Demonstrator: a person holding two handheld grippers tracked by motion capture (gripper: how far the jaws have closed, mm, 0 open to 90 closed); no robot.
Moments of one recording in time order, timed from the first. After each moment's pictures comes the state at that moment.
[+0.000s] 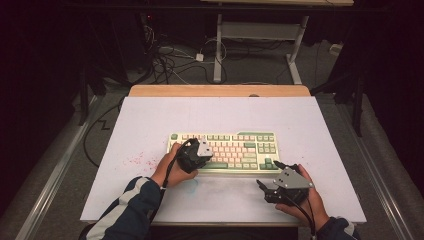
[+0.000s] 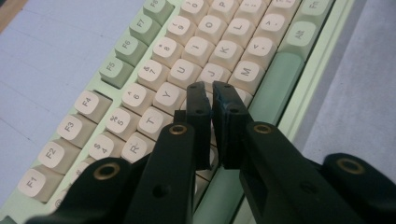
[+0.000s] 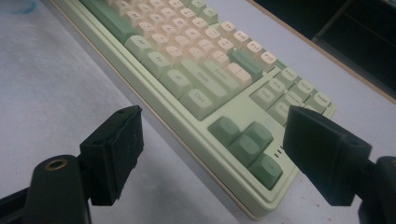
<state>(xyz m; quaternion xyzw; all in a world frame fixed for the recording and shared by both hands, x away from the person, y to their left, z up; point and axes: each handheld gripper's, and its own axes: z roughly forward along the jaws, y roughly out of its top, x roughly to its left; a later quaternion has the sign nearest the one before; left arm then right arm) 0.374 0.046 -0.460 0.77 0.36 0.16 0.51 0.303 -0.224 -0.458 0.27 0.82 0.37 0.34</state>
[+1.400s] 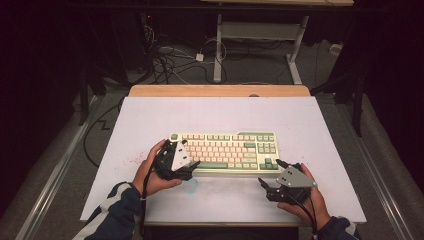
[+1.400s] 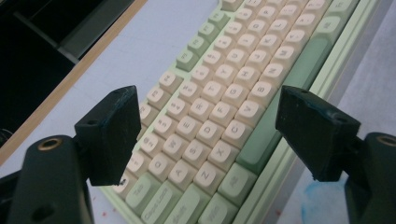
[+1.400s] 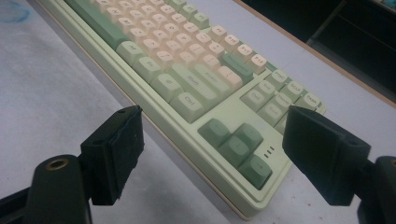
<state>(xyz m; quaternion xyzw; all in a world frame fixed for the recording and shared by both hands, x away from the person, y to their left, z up) 0.346 0.100 -0.455 0.71 0.34 0.26 0.57 0.305 -0.229 -0.456 0.27 0.82 0.38 0.34</state>
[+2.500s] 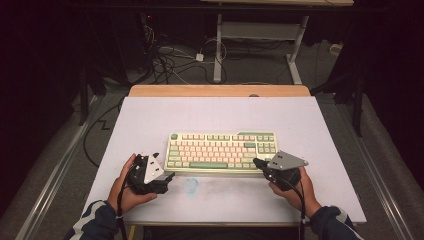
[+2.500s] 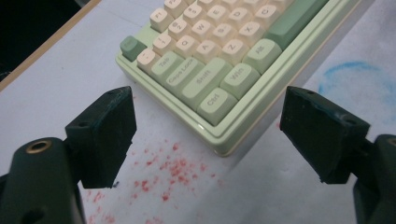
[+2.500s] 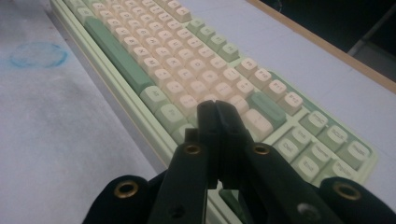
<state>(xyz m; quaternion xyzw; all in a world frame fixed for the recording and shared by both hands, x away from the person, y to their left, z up) 0.318 0.160 -0.480 0.69 0.41 0.27 0.54 0.341 -0.204 -0.435 0.25 0.84 0.41 0.26</state>
